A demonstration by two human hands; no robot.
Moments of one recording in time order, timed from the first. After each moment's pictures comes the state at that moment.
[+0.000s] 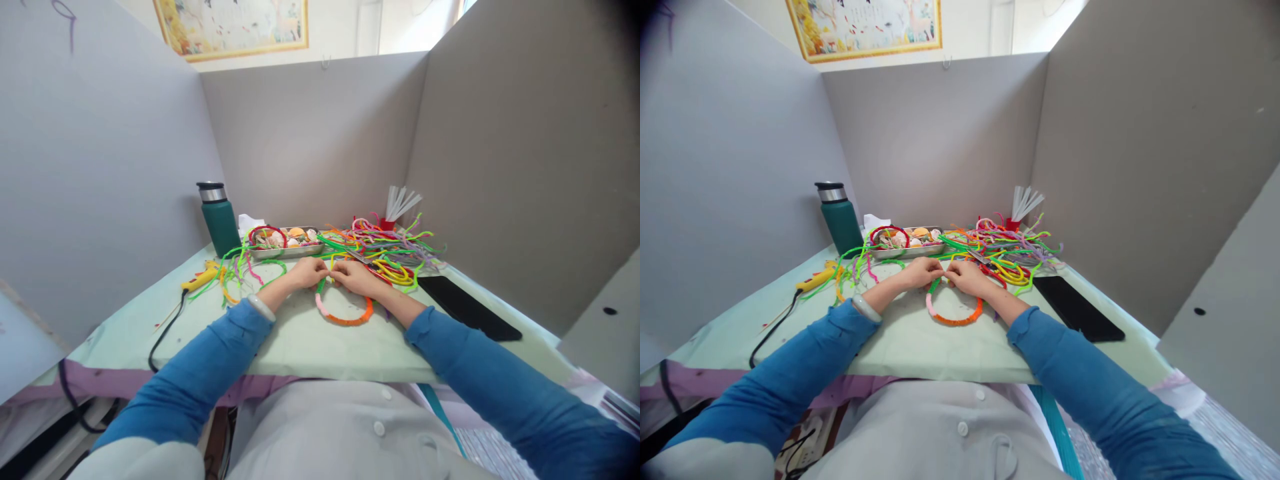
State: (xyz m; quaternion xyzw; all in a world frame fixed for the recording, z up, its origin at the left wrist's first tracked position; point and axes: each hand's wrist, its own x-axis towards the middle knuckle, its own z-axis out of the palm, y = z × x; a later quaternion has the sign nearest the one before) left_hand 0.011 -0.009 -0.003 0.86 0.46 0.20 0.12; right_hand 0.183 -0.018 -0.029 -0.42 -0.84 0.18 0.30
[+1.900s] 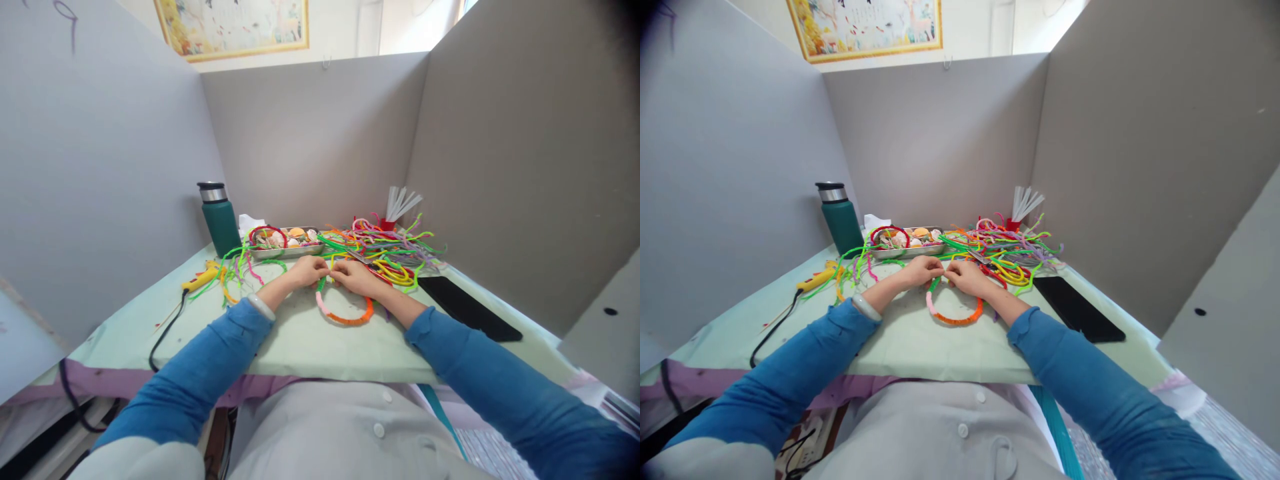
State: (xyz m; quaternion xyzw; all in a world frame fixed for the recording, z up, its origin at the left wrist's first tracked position) left_hand 0.011 -0.018 0.003 0.84 0.45 0.23 0.22; right_hand 0.181 -0.027 -0.020 -0.42 -0.84 0.18 0.31
